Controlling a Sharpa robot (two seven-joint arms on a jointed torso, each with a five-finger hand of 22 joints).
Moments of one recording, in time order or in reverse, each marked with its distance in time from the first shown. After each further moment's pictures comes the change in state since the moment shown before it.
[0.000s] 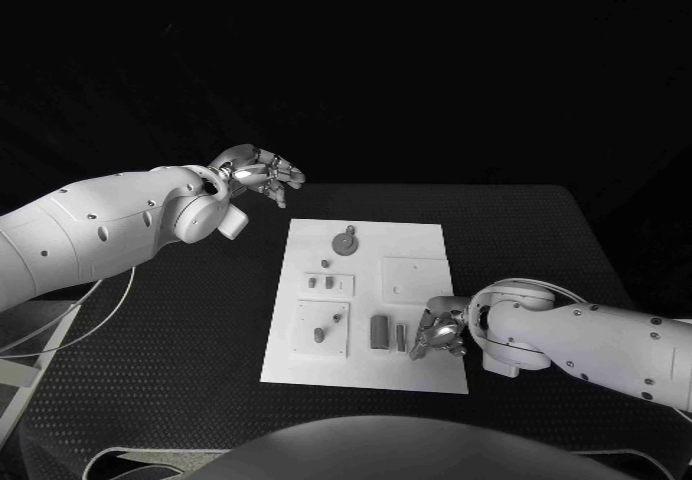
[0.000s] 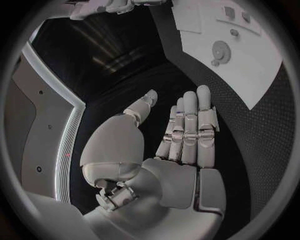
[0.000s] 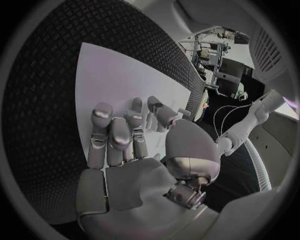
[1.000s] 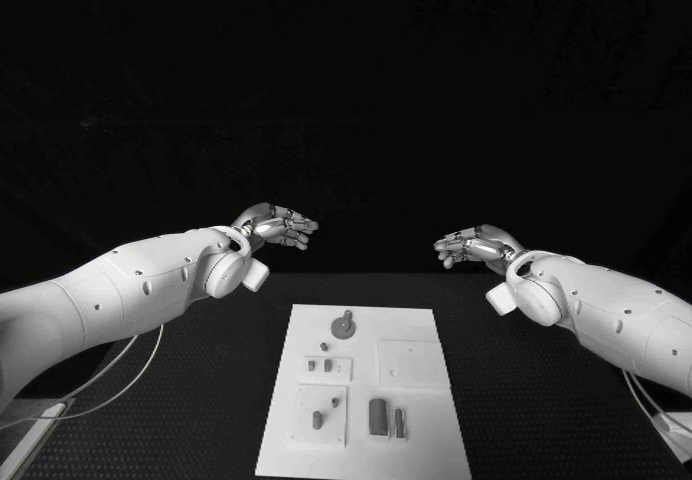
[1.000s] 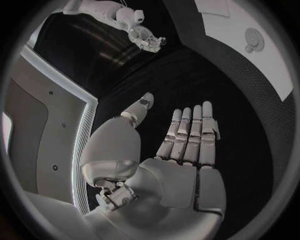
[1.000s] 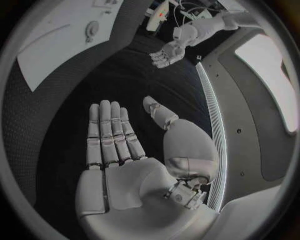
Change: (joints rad) left arm 0.011 0.138 0.001 -0.152 0.092 -0.042 0.047; left_hand -0.087 -0.020 0.022 0.010 0.000 -0.116 -0.028 -0.021 -0.044 -0.276 0.032 0.000 -0.130 -0.413 0.168 -0.435 -0.166 0.031 -0.401 0.163 -0.132 -0.263; right arm 0.053 0.221 0.241 -0.744 0.593 -0.086 0.707; right_hand -0.026 0.075 -0.015 -0.016 0.003 -0.311 0.140 -0.130 -0.039 -0.388 0.207 -0.662 -0.506 -0.593 0.314 -0.773 -0.360 -0.131 -0.708 0.191 -0.537 -0.203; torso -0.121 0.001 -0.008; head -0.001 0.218
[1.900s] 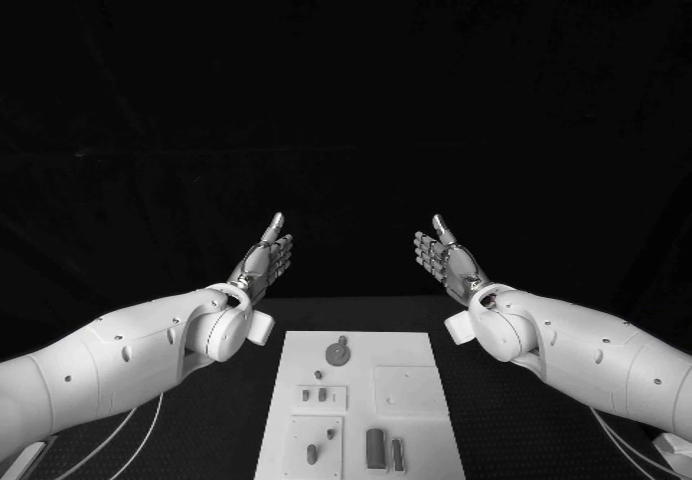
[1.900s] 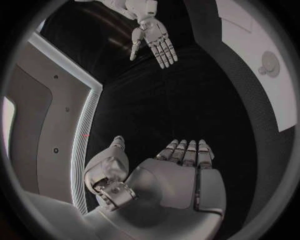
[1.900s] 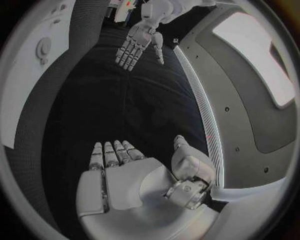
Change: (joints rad) left arm -0.091 -0.037 0.037 0.211 0.135 -0.151 0.081; left_hand -0.887 0.118 -0.447 0.188 -0.049 -0.642 -0.148 -0.305 -0.398 -0.807 -0.131 -0.061 -0.215 -0.642 -0.158 -0.273 -0.510 -0.054 -0.769 -0.061 -0.054 -0.766; right arm -0.043 -0.084 0.010 0.287 0.189 -0.147 0.080; right_hand -0.771 0.068 -0.590 0.269 -0.047 -0.759 -0.174 -0.061 -0.717 -0.791 -0.139 -0.353 -0.597 -0.659 -0.145 -0.591 -0.546 -0.097 -0.547 -0.121 -0.372 -0.997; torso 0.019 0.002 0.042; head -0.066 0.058
